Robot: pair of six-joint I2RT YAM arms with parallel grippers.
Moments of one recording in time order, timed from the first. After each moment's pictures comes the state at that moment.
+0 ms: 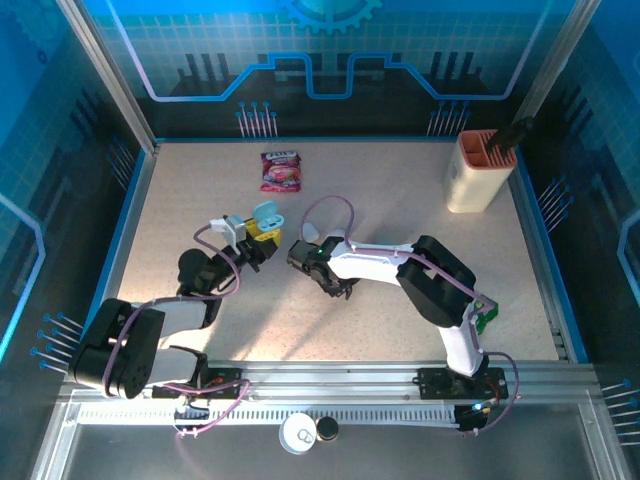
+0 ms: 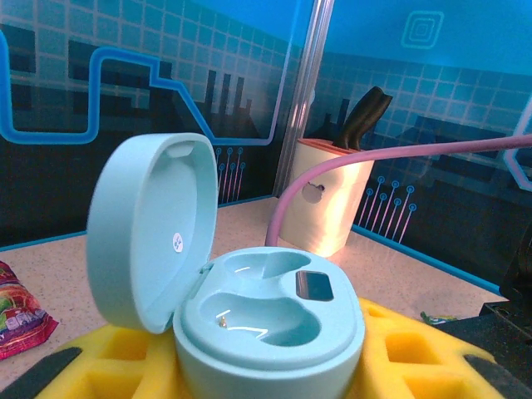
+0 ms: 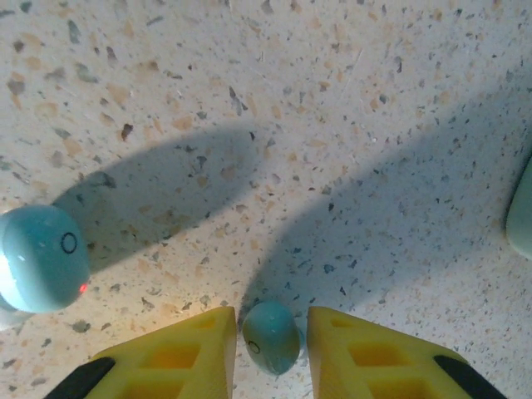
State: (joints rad) left arm -0.19 1.31 0.23 1.28 0.60 -0.30; right arm 0.96 2.02 1.36 -0.93 0.47 0.38
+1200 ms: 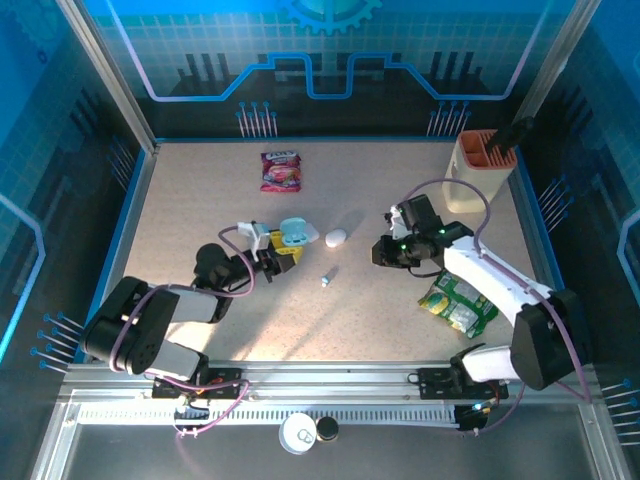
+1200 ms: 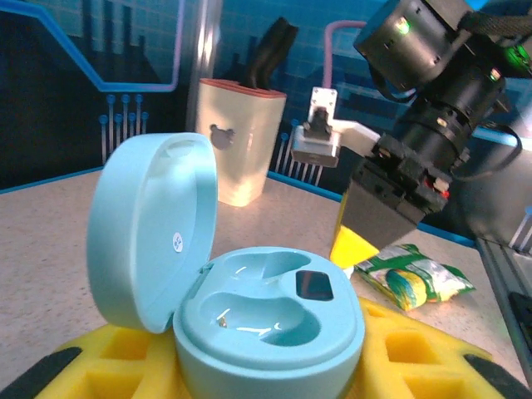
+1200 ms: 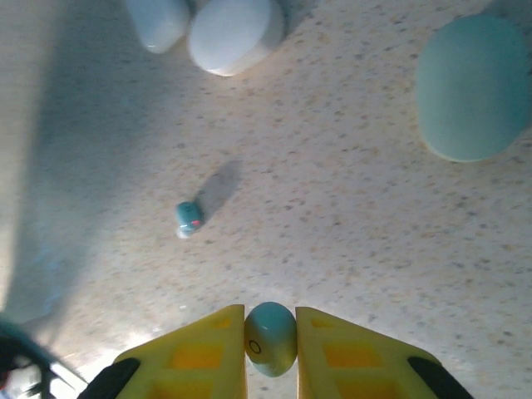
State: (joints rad) left arm -0.31 1.46 0.28 1.28 0.77 -0.25; right arm 0.40 1.34 0.92 -0.63 -0.38 0.46
